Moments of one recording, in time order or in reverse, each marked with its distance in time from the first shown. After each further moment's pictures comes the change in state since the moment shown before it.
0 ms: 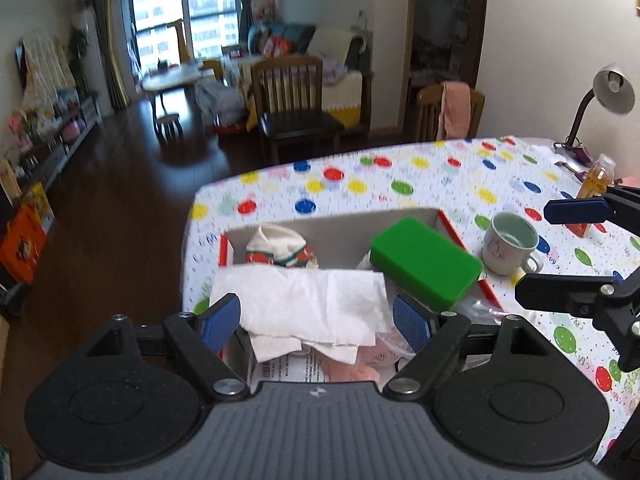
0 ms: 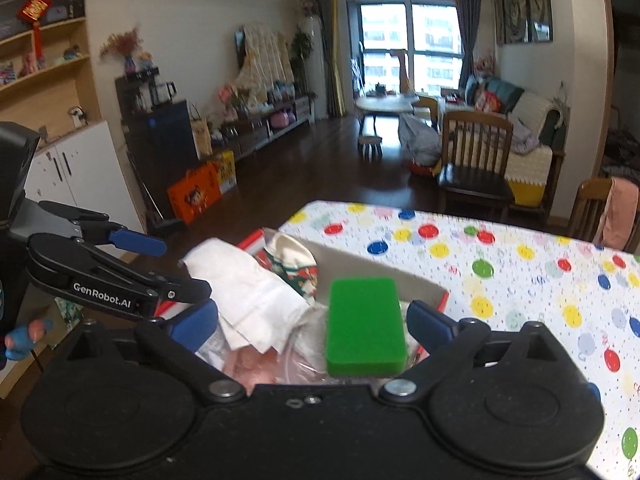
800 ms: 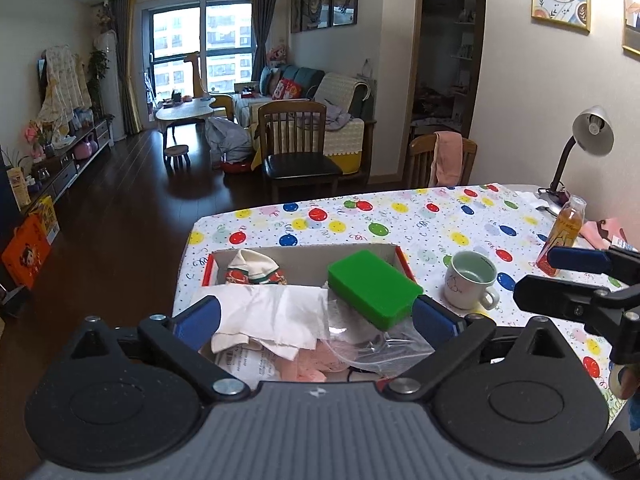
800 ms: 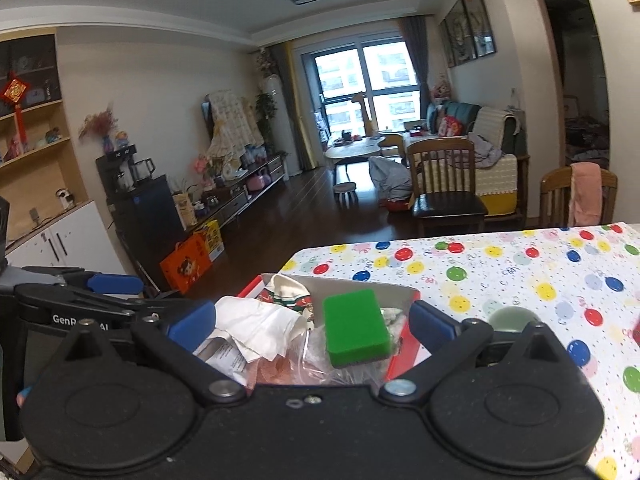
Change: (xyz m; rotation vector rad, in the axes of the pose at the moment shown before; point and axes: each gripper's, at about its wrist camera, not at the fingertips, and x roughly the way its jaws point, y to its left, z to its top) left arm -0.064 -0.045 -0.020 -0.063 -0.144 0.006; right arm -0.067 -0.005 -0.034 0.180 -0.177 -0.050
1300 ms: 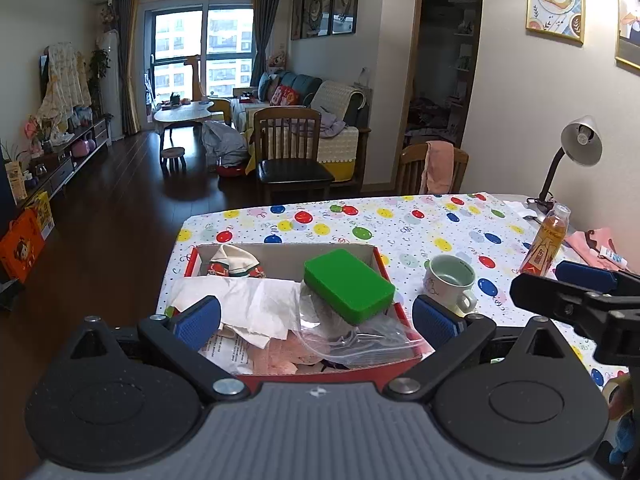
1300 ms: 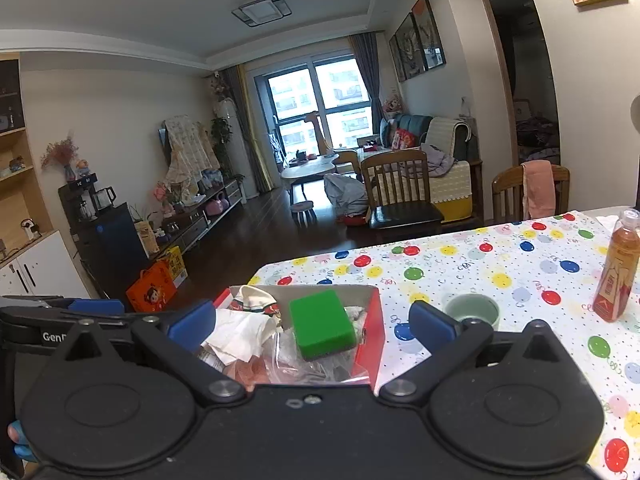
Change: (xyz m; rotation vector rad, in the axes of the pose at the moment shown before) left arm -0.018 -0.021 -0.014 -0.031 -0.027 -0.019; right arm -0.027 0.004 -0.020 0.068 -0.069 -0.134
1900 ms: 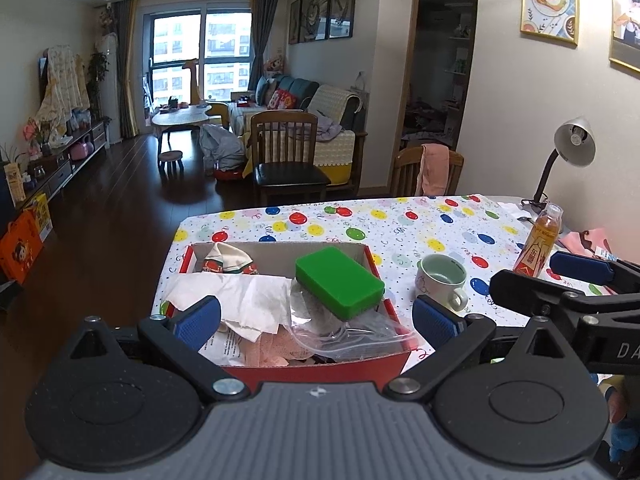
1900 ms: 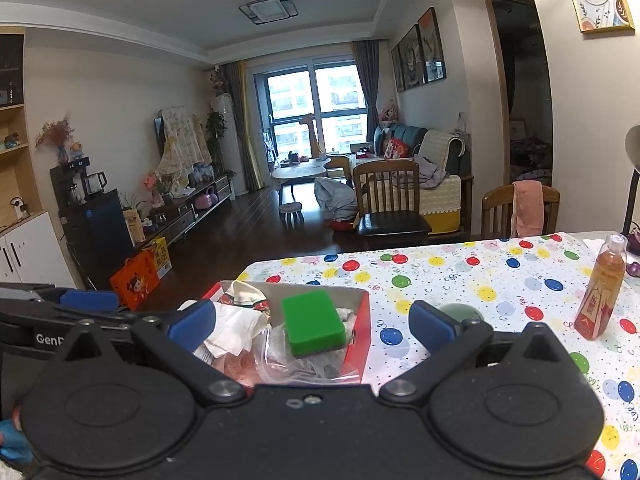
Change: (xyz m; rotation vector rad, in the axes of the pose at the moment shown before) left arm -0.012 -0.012 -0.005 0.005 -0.013 -0.005; right arm -0.005 0.014 -0.004 -0.072 -0.011 -0.049
